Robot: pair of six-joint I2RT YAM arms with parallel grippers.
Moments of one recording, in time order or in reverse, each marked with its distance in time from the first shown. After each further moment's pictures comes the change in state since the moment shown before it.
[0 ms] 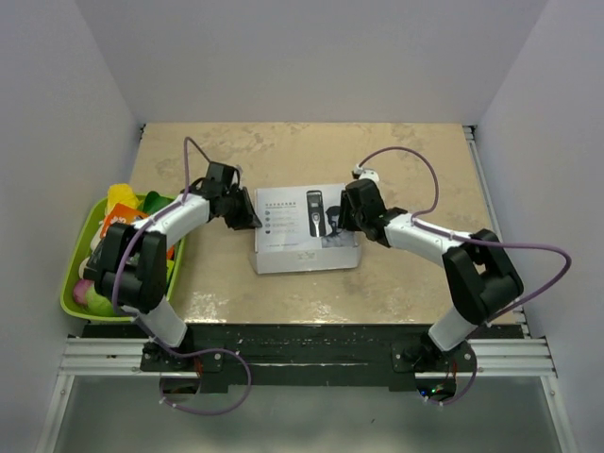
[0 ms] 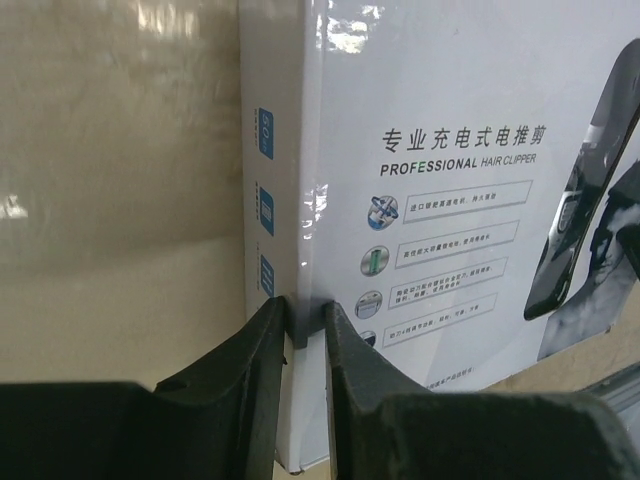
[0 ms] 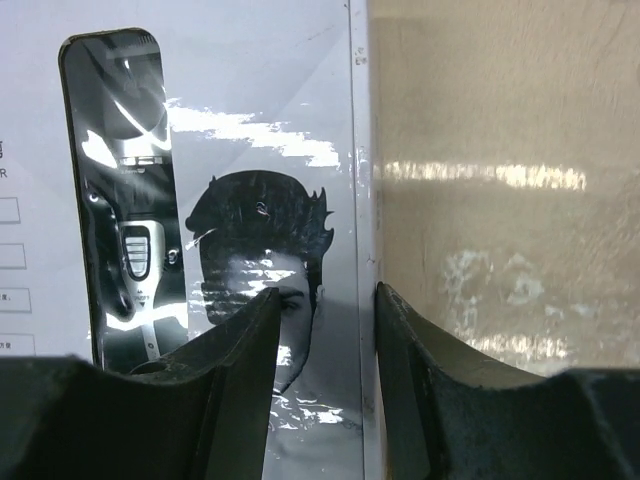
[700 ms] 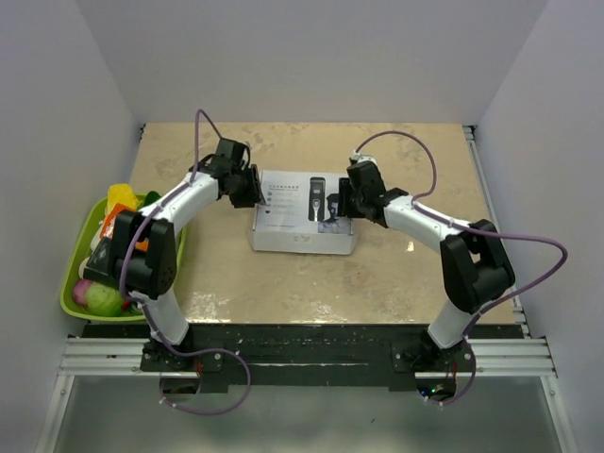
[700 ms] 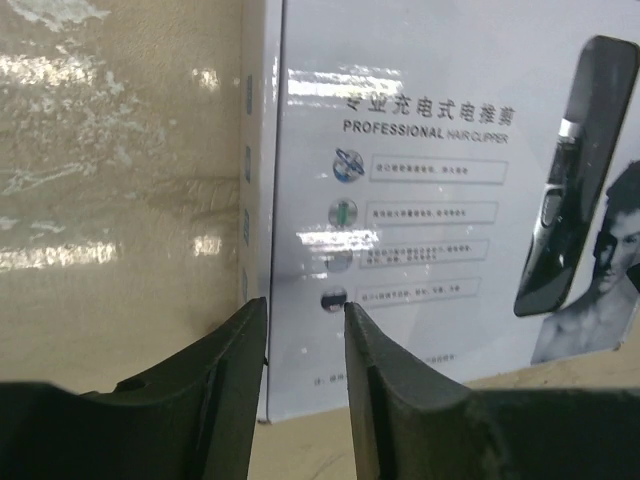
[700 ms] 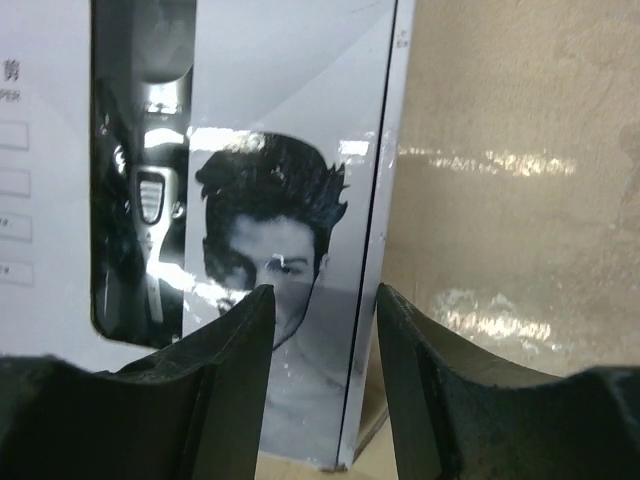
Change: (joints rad) left arm -0.015 0.169 0.328 -0.114 -0.126 0.108; right arm -0.076 0.092 0.210 -0.124 -0.043 -0.079
